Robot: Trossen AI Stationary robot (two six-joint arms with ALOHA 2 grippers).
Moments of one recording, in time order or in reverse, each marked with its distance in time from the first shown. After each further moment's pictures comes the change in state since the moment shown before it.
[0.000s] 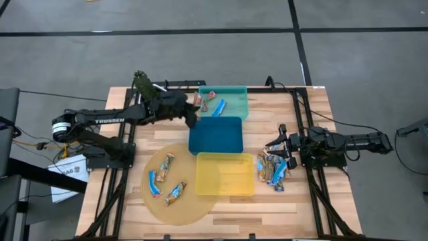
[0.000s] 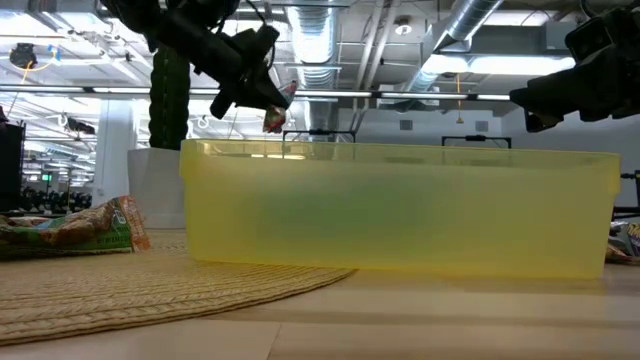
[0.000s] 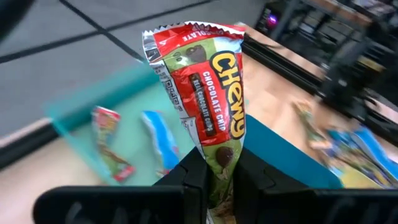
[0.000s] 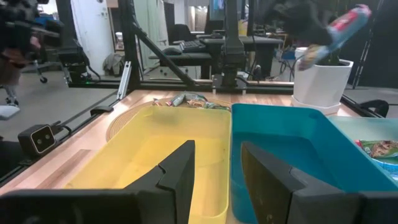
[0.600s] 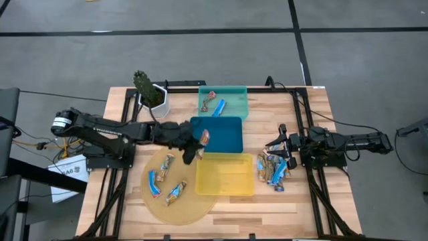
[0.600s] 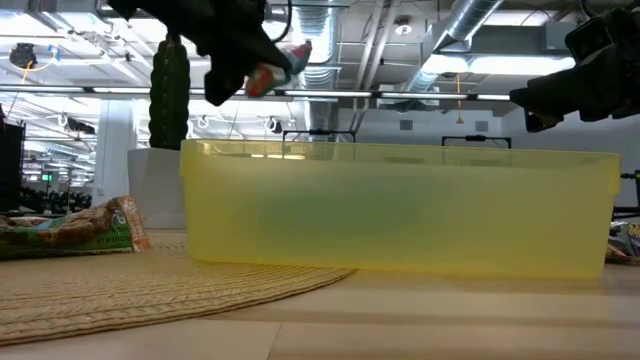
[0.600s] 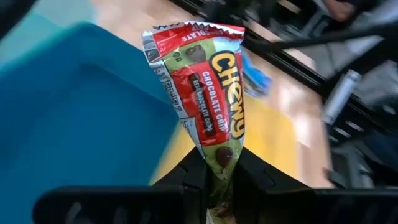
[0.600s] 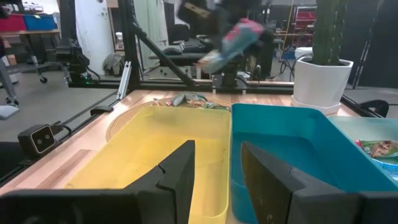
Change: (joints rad) left arm -0.395 0.000 0.001 -0.068 0.061 -0.176; right arm 0.000 0.000 0.000 0.000 0.000 0.000
